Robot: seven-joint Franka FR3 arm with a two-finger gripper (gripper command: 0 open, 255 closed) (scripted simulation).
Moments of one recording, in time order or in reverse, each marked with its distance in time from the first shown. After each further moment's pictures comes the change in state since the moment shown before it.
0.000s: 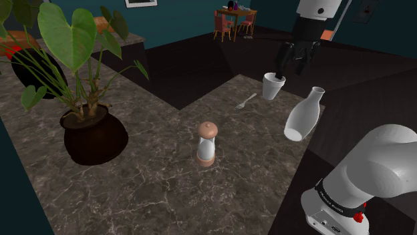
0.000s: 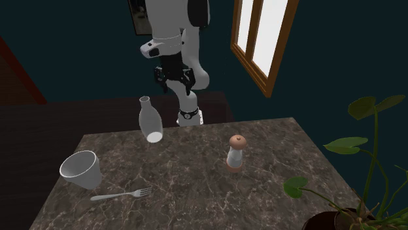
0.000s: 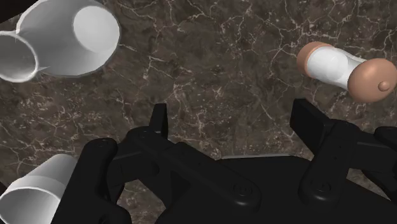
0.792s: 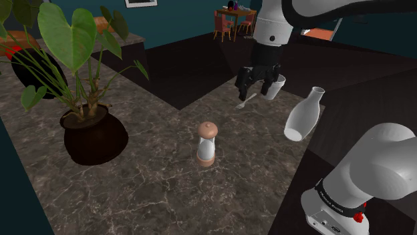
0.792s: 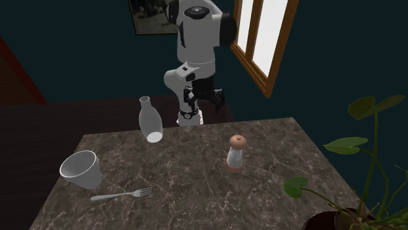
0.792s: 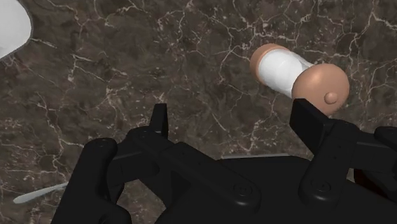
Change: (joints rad) arm 0.077 0.149 0.183 -0.035 0.124 0.194 0.159
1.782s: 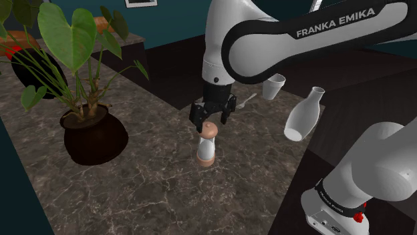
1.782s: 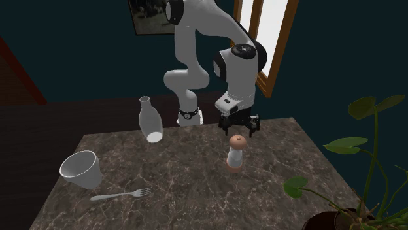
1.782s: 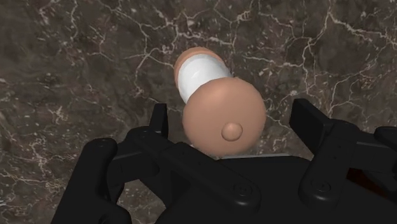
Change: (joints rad) arm 0.059 0.312 0.224 0.055 0.052 0.283 0.192
